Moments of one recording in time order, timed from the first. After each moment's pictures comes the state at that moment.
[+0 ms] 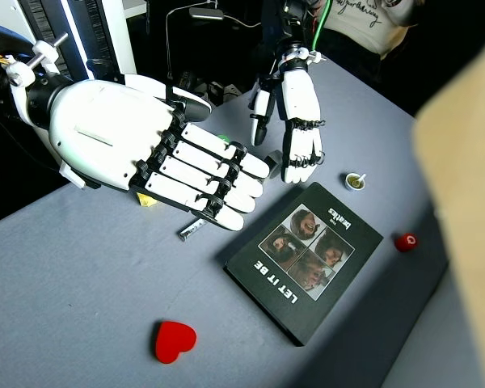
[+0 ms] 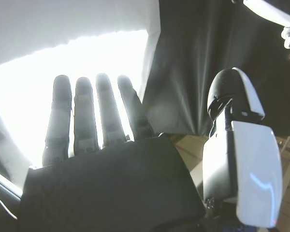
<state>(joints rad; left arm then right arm) 1.10 -0.83 0.69 -0.49 -0.82 0.85 -0.55 -0.79 0.41 0.78 0.89 -1.74</state>
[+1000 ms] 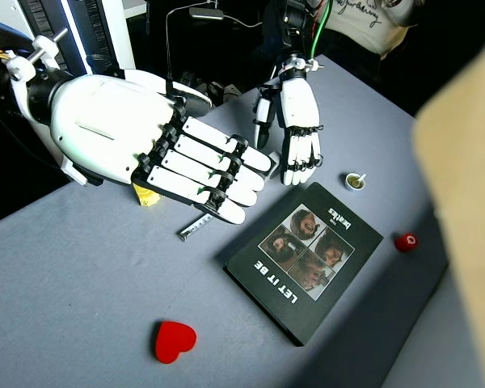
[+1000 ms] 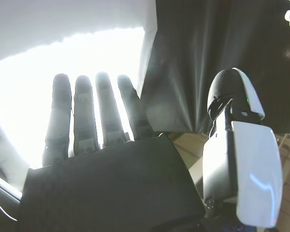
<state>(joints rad) 1.17 -0.89 0.74 -0.50 -0.85 0.93 -0.55 -0.79 0.40 0.76 0.89 -1.73</state>
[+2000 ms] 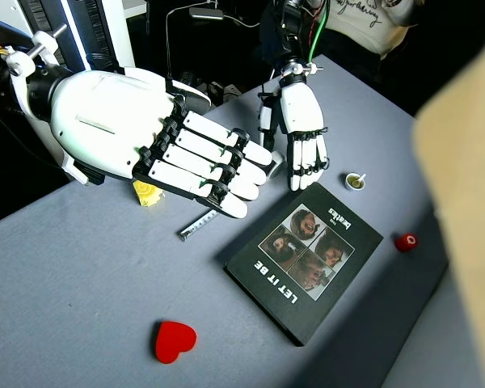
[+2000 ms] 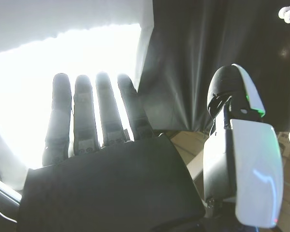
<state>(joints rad) 1.14 -0.93 0.76 -0.58 -0.88 1.09 -0.55 -0.79 0.40 0.74 0.89 -1.73</state>
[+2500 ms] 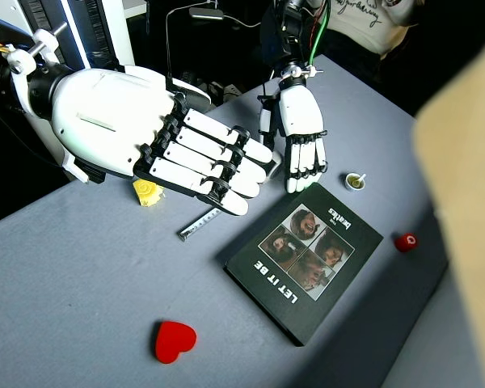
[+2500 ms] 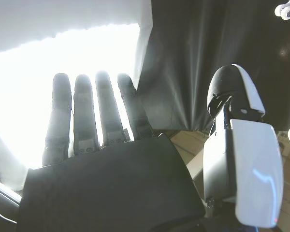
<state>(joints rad) 1.13 -0.93 0.76 -0.57 -0.87 1.14 -0.55 -0.79 0.39 0.73 0.89 -1.73</state>
